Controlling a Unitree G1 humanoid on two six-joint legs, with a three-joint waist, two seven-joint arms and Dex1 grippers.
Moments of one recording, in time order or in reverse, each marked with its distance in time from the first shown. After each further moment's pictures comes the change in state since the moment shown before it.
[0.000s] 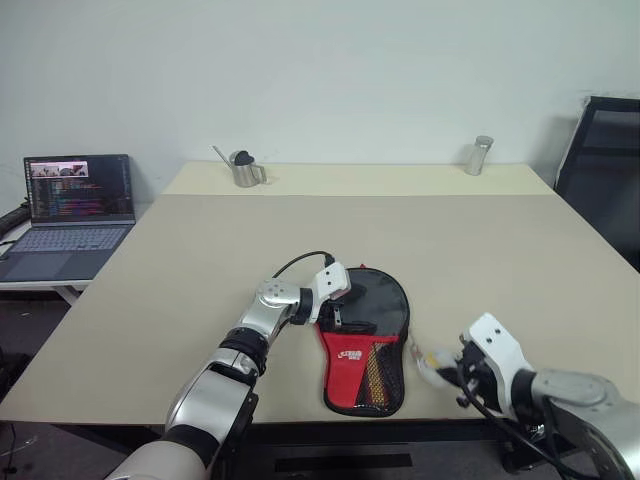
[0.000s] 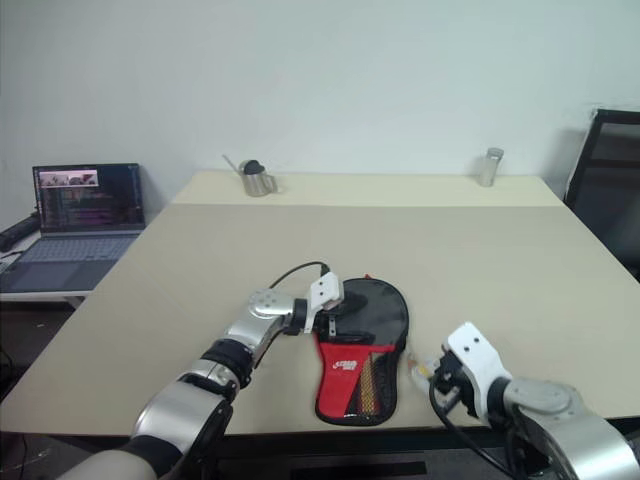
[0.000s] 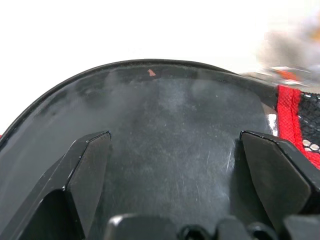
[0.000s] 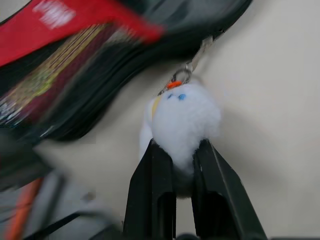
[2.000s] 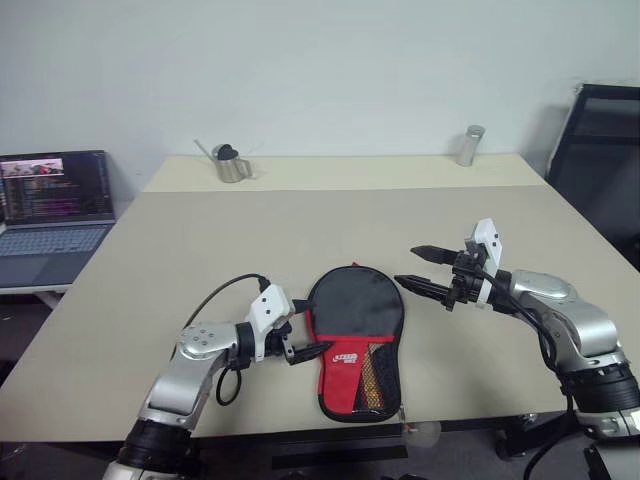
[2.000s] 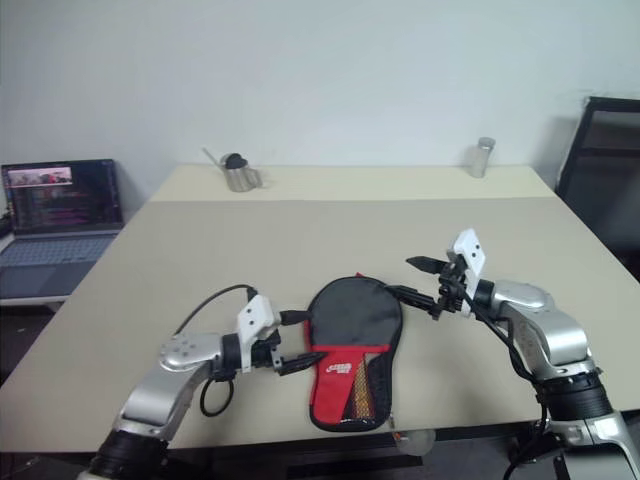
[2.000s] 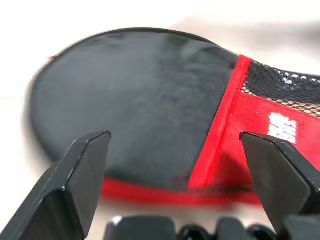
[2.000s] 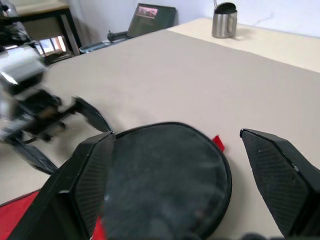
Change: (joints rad) left arm 0.684 0.283 0.220 -1.209 -0.190 0.614 0.191; right arm -0.602 0.030 0.150 1.002 0.175 -0.954 0.316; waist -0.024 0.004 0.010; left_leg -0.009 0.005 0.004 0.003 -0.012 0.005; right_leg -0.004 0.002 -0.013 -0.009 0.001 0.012
